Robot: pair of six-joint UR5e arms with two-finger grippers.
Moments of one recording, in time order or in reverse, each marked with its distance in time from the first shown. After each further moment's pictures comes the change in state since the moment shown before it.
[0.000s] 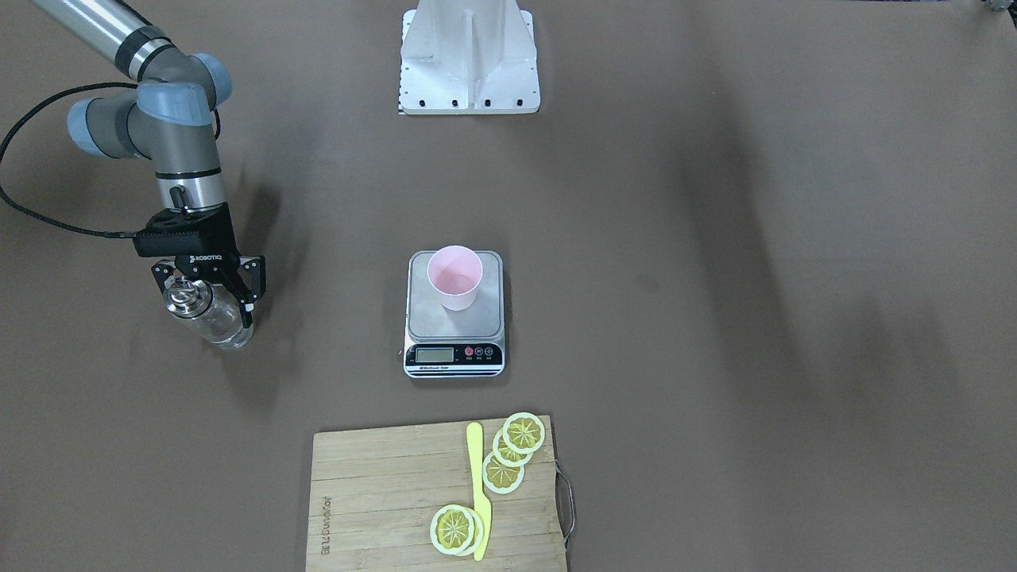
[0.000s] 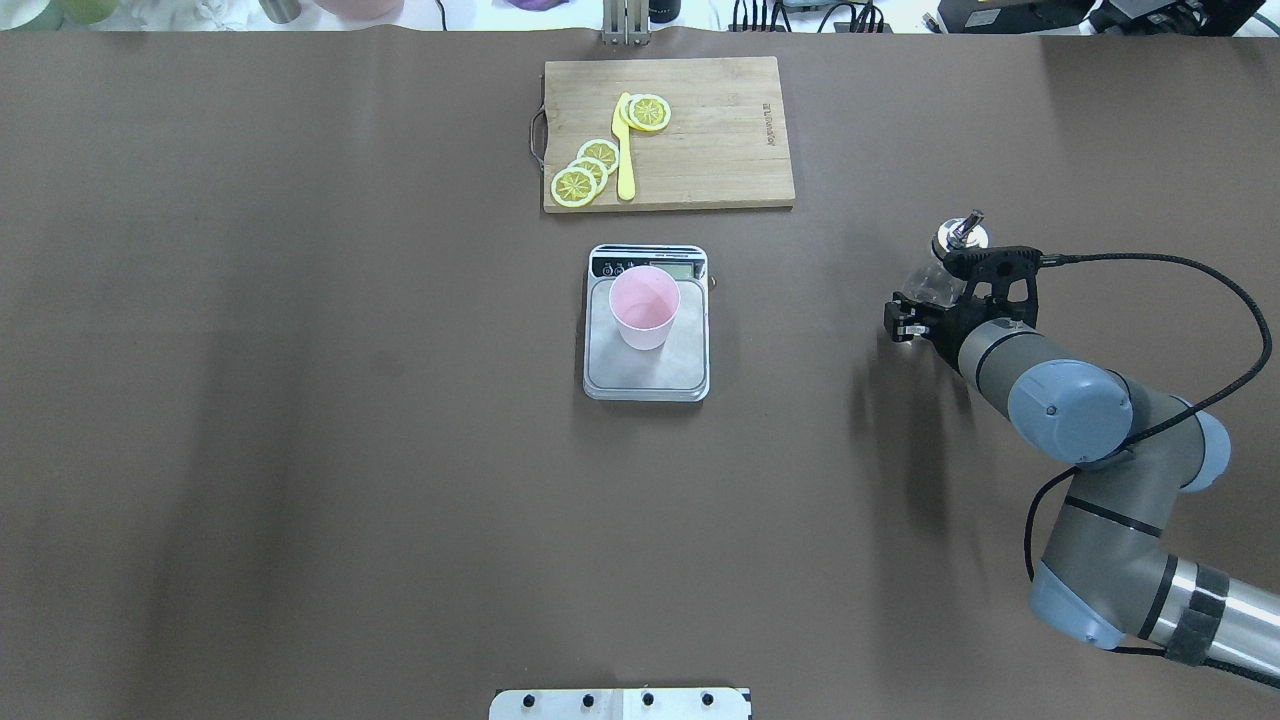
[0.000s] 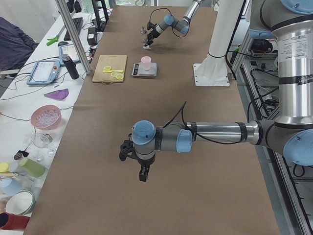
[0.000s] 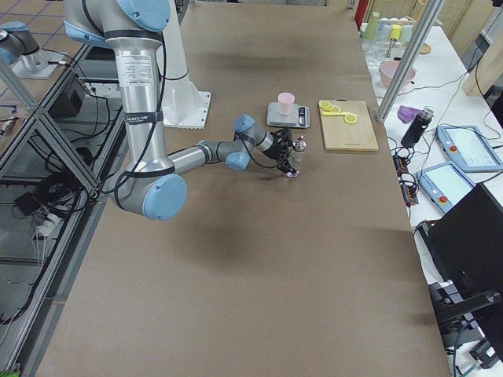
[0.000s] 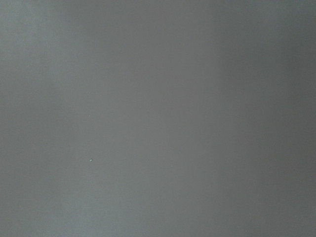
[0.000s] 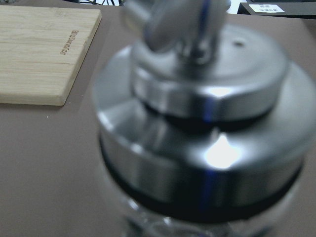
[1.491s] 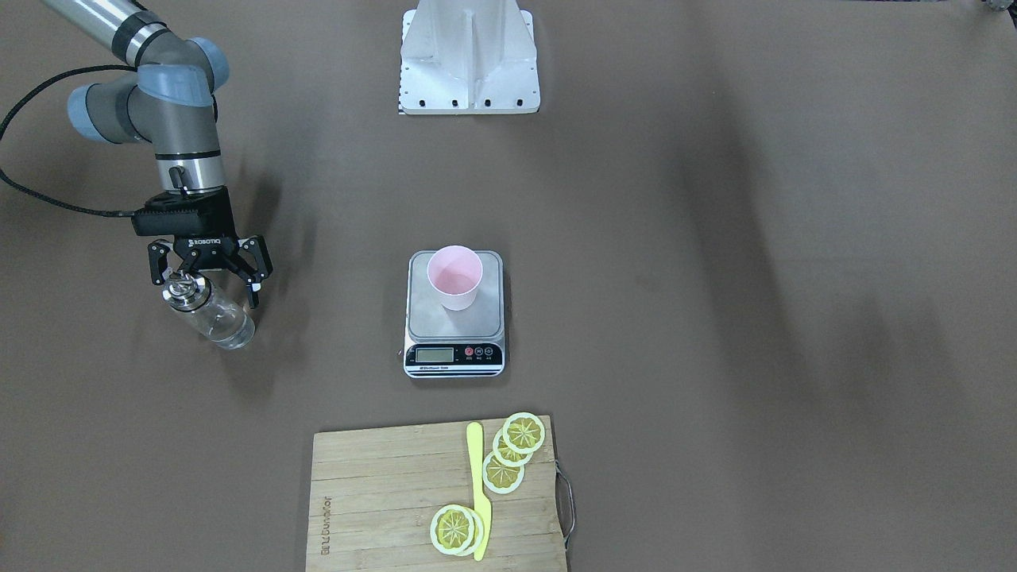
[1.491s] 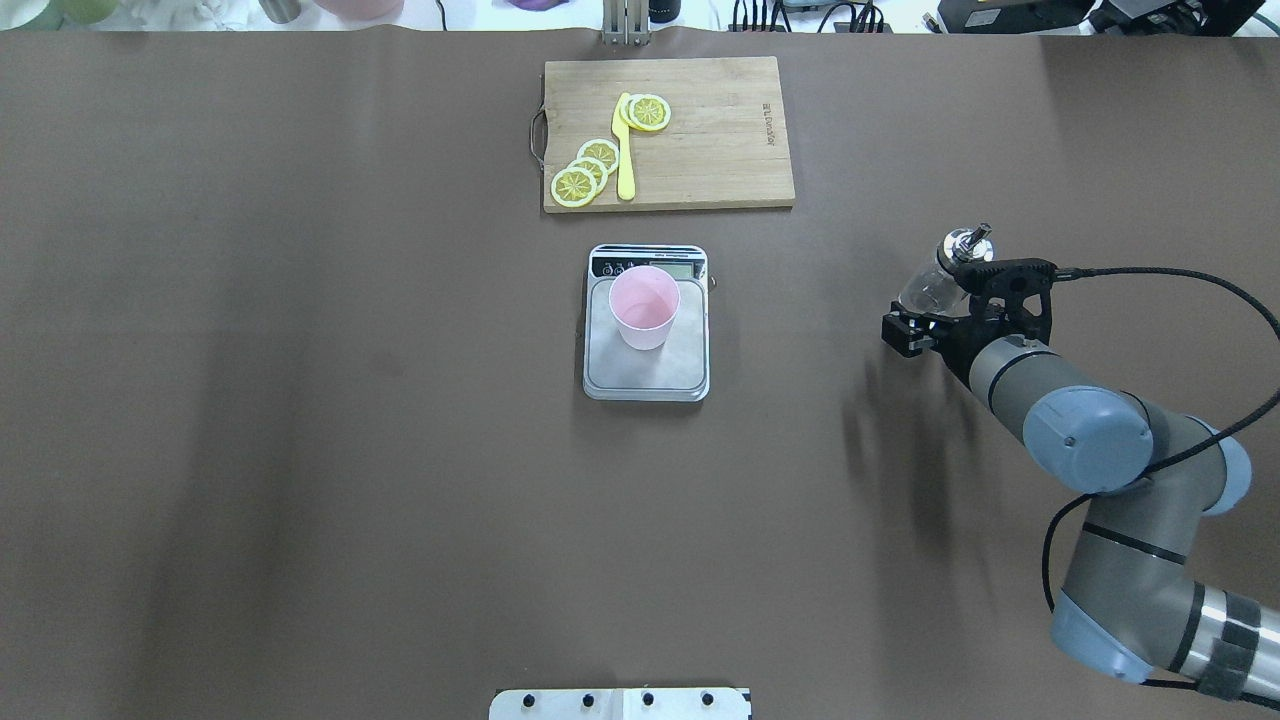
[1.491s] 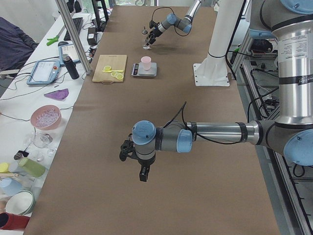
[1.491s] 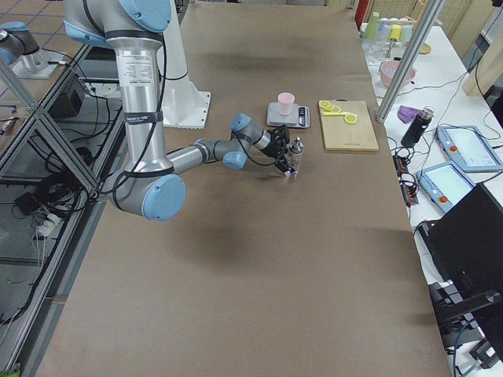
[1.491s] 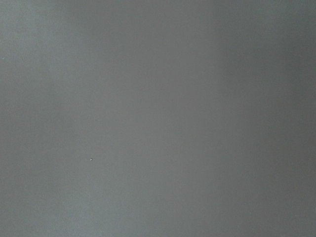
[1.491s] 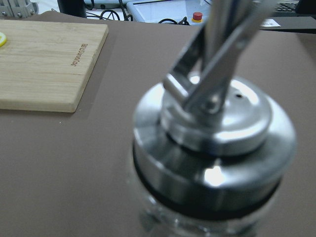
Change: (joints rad) left arm 0.000 0.002 -0.002 0.000 0.000 0.000; right arm -0.041 -0.074 0.096 0.000 -0.061 0.010
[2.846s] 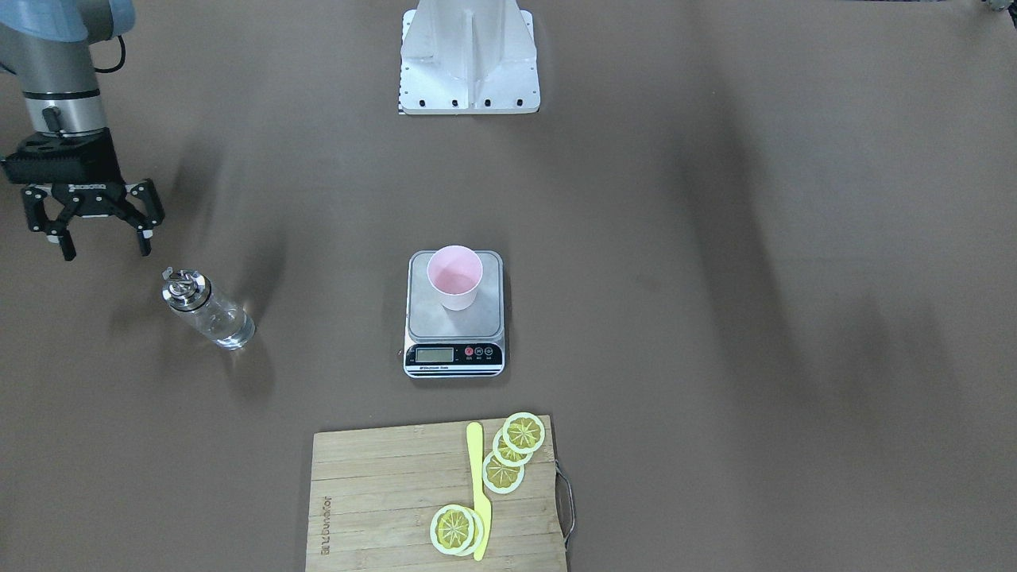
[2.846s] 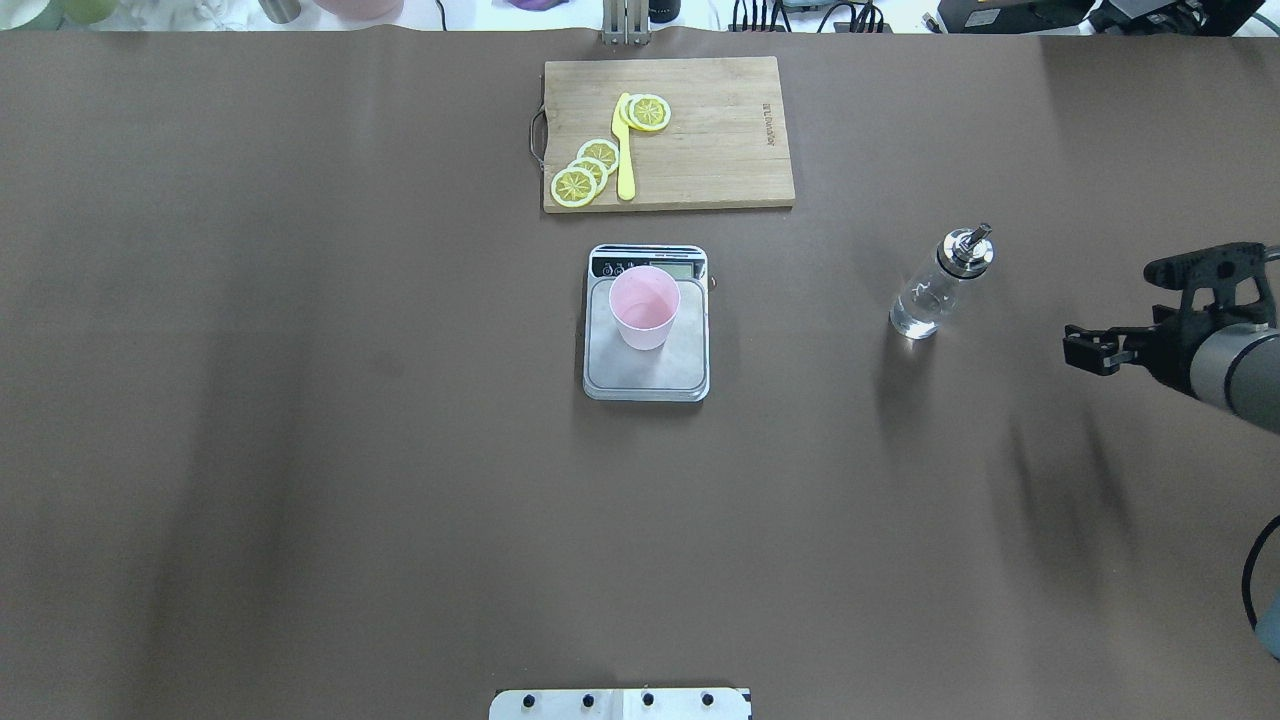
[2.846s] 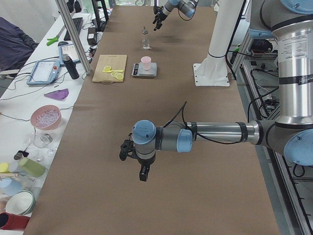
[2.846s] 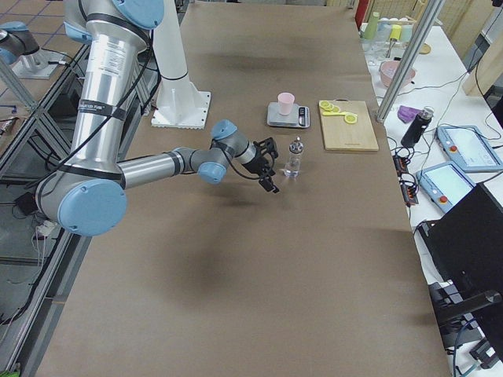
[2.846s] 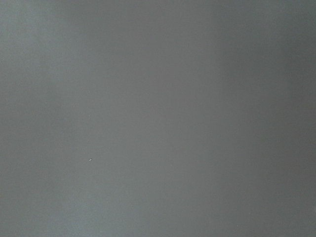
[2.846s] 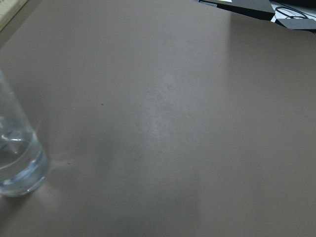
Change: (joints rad) left arm 0.000 0.001 -0.005 -0.001 0.000 0.003; right arm 0.284 -0.284 0.163 -0.013 0.364 -0.329
